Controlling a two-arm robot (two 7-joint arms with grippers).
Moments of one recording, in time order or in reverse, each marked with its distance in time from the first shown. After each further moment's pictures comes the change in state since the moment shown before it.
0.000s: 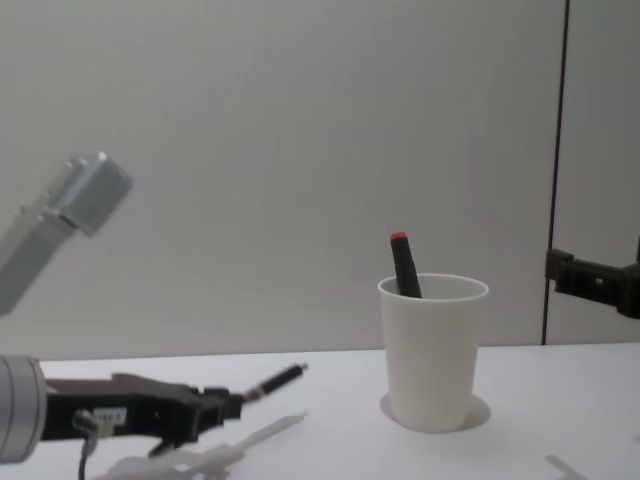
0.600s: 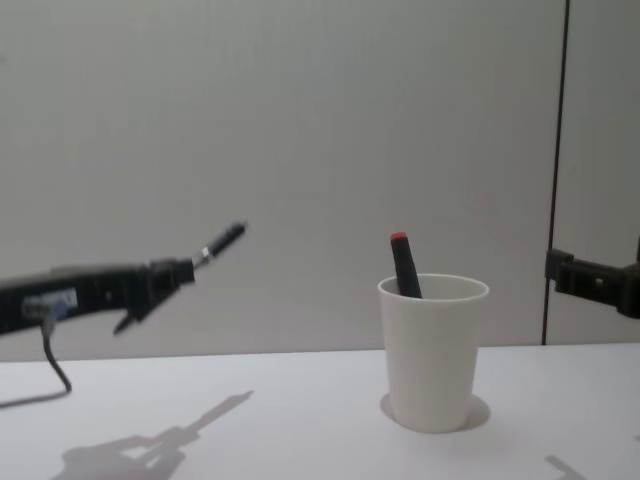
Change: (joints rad) left arm 0.068 0.044 -0.066 -0.115 -0.219 -0.189 0.166; right arm 0.000 0.000 0.000 0.000 0.000 0.000 0.000
